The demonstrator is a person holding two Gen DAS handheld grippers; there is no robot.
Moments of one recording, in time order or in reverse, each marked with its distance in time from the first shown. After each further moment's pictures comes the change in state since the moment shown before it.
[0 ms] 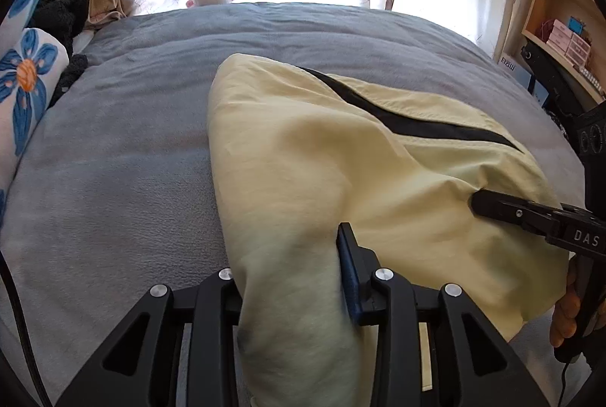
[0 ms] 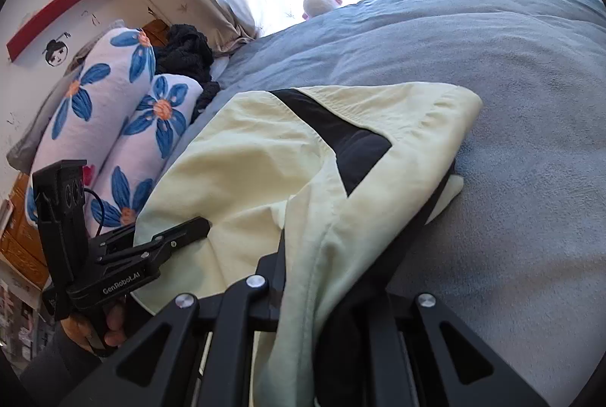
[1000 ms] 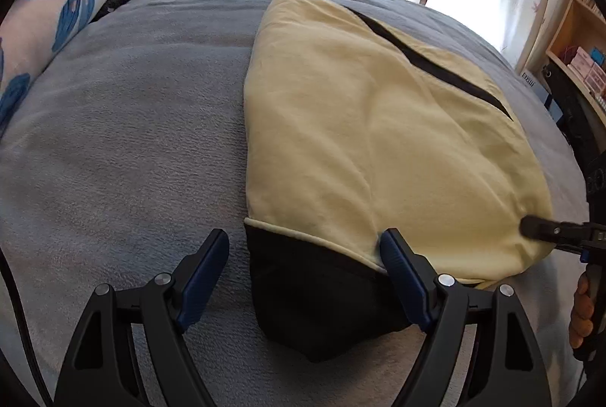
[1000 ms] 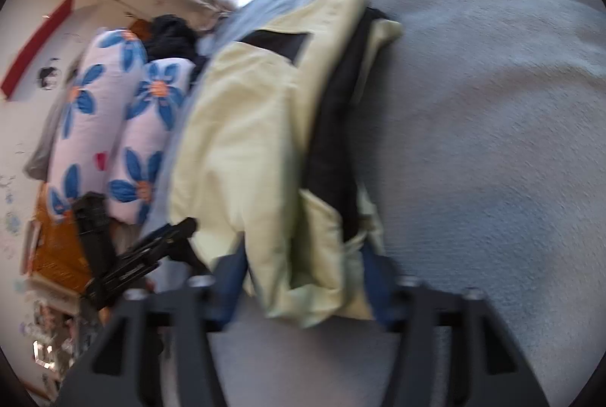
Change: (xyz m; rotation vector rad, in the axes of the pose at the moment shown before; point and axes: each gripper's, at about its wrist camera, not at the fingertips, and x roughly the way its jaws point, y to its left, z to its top) left arm -0.023 0.014 -0.099 -0.179 0.052 0.021; right arm -0.027 -0.046 -0.080 0.264 0.207 0.100
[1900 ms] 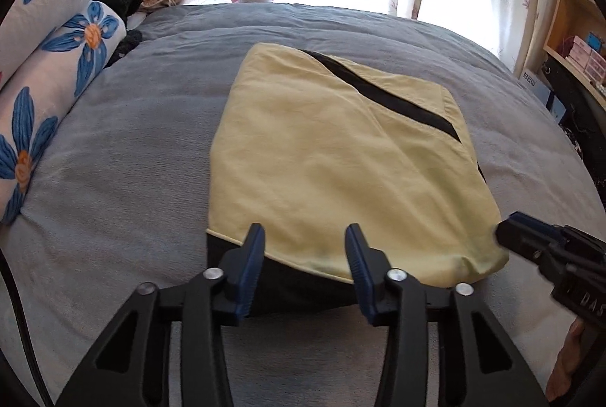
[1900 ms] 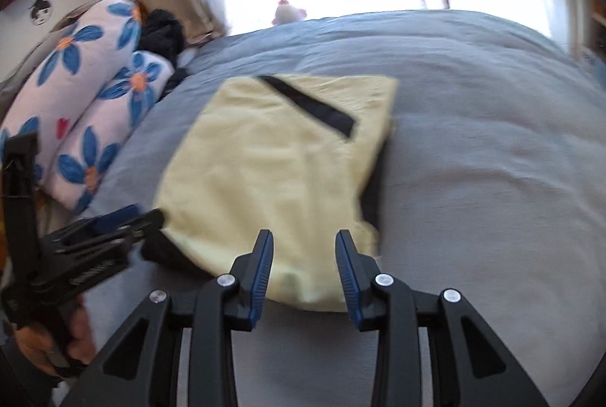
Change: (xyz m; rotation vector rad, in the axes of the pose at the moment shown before) left arm -0.062 -0.069 0.000 0.057 -0.078 0.096; right arm -0.032 0.102 -0.035 -0.323 -0.223 -0.347
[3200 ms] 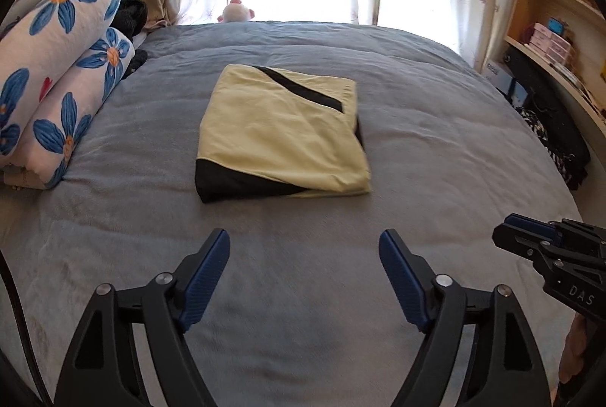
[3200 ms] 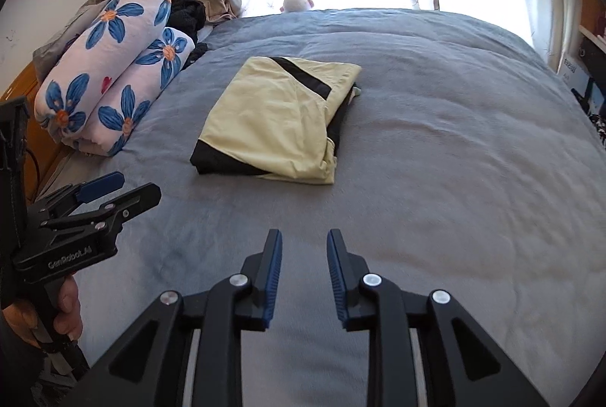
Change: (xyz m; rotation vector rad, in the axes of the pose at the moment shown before) left arm -0.201 -0.094 -0.088 0.033 -0.037 -0.026; right arm -0.208 -0.004 -0.093 -0.043 0.029 -0.078
